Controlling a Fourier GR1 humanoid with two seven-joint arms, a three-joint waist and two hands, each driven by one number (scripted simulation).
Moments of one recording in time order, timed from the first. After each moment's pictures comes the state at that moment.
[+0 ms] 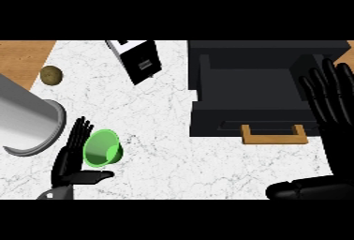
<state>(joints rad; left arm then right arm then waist) -0.14 0.16 0.21 -0.82 0.06 -0.25 -0.72 -0.12 -0.09 -0.04 -2.12 -0.15 0.11 0.22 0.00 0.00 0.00</state>
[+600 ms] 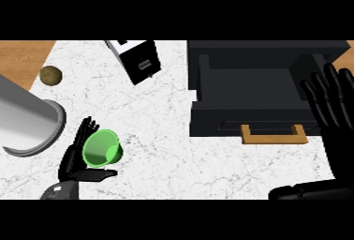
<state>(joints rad) -0.26 0.18 0.21 -0.56 0.05 -0.28 -0.86 -0.08 -0.09 -0.05 -2.12 -0.16 0.13 0.20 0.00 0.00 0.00</state>
